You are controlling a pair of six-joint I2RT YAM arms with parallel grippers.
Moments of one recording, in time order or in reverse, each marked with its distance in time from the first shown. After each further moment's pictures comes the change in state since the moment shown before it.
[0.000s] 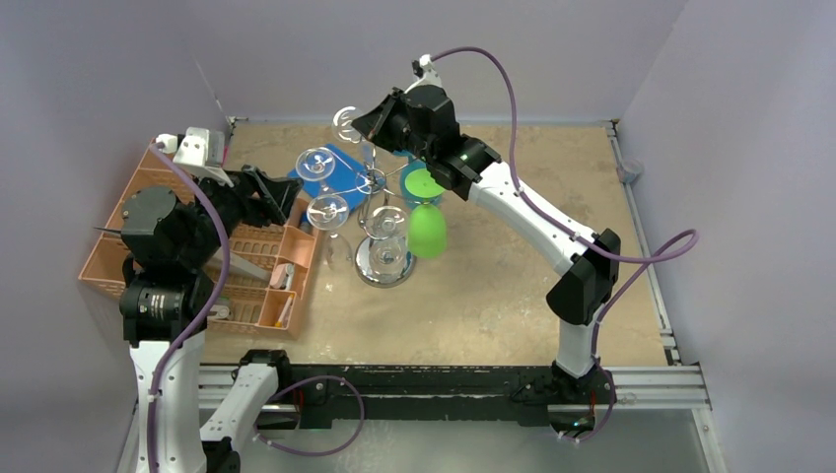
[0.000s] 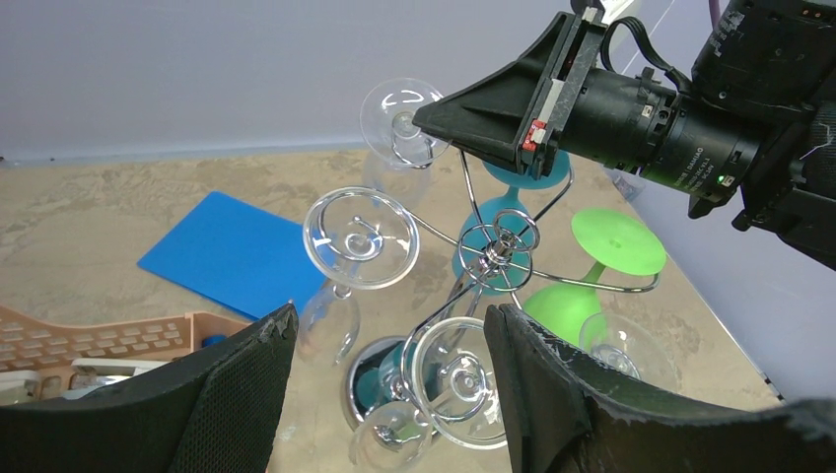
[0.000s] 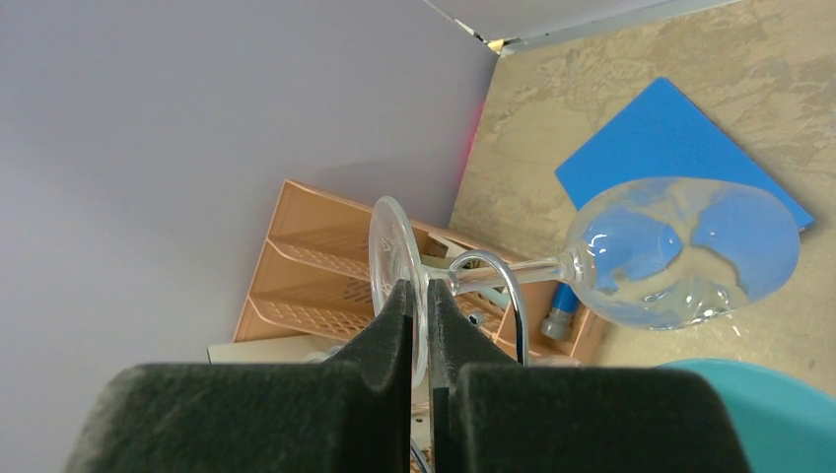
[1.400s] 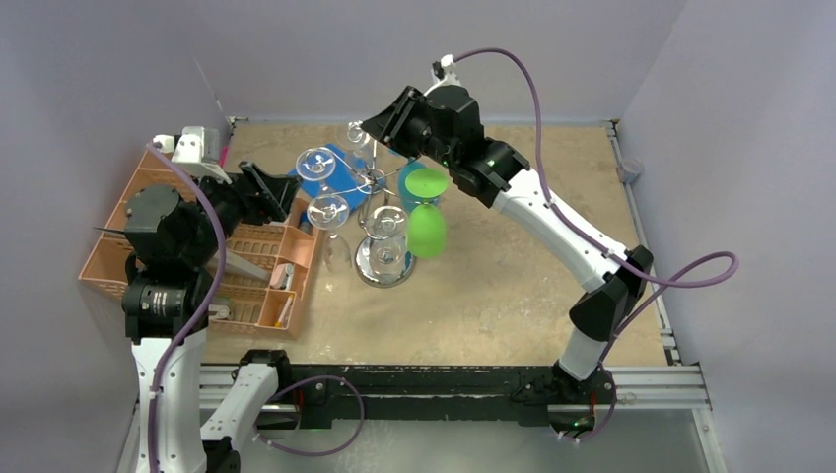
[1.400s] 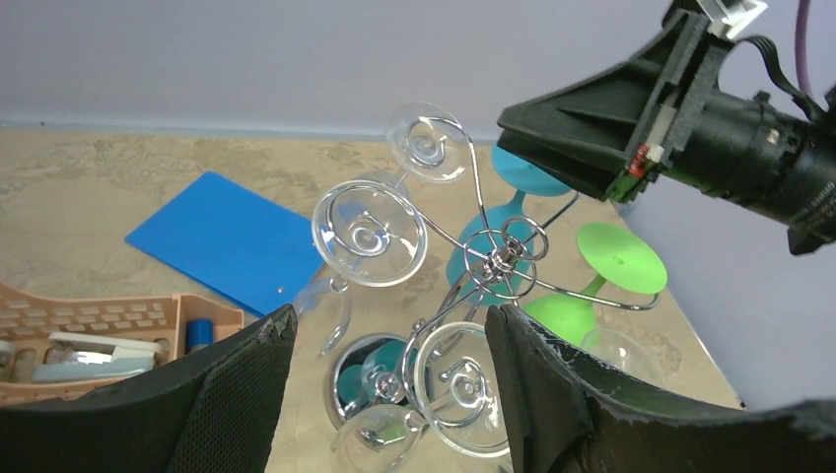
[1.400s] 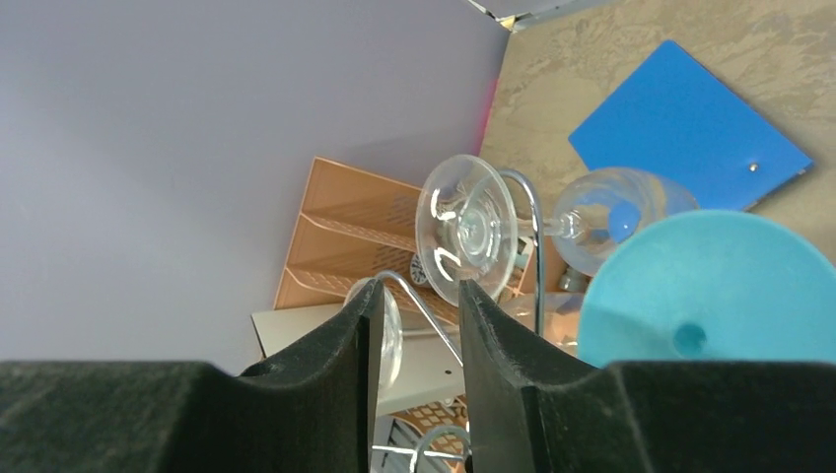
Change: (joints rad) left arm 0.000 0.000 -0.019 0.011 -0.031 -0.059; right arm 0.000 -0.134 -0.055 -0.098 -0.019 0.063
